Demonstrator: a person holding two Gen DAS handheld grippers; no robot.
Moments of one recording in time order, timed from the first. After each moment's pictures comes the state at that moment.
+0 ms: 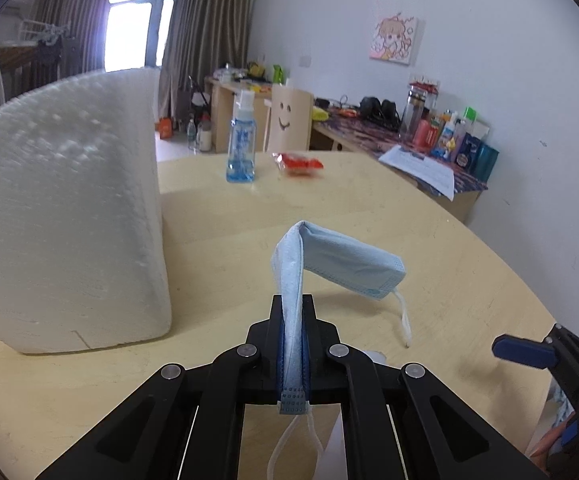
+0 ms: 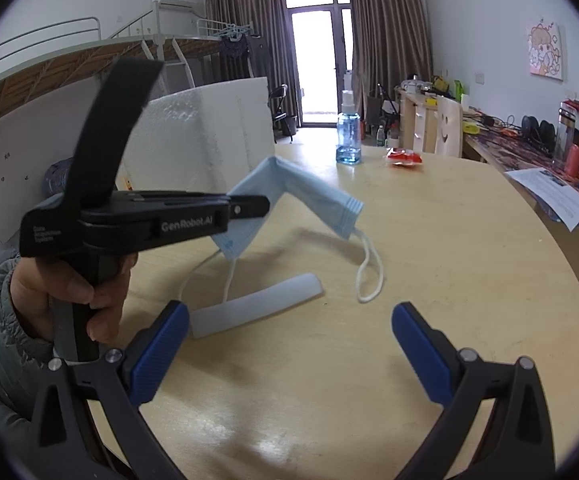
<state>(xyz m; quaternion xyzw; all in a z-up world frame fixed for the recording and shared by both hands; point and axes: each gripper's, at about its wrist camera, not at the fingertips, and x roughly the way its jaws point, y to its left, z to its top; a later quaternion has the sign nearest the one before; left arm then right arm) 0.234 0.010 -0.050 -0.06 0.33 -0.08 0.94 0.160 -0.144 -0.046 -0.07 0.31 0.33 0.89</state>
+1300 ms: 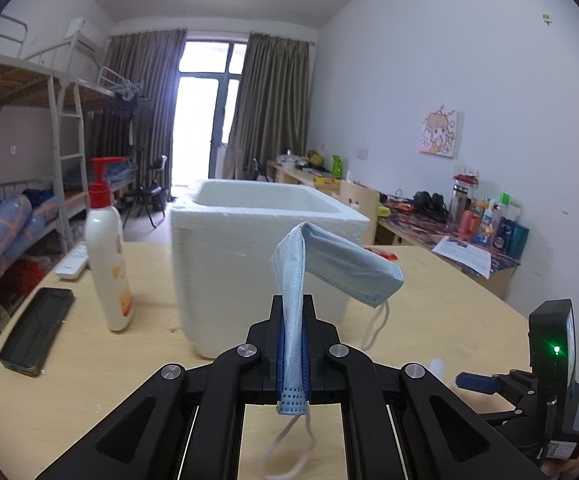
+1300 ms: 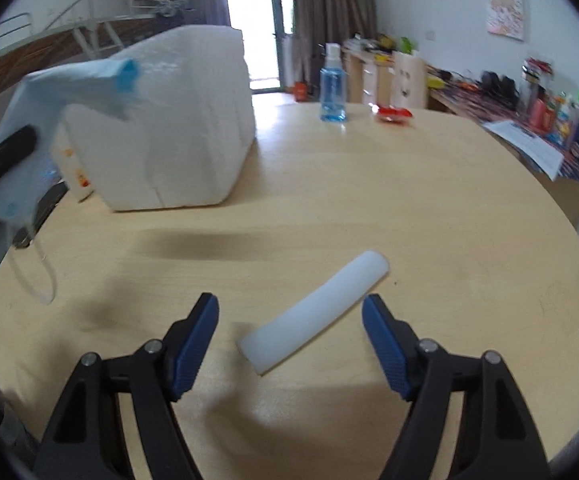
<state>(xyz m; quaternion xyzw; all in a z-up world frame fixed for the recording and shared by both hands) 0.112 0.113 -0.007 -0.07 0.17 0.03 0.98 0.159 -0.068 -0.066 -0.05 0.39 0.20 0.90</state>
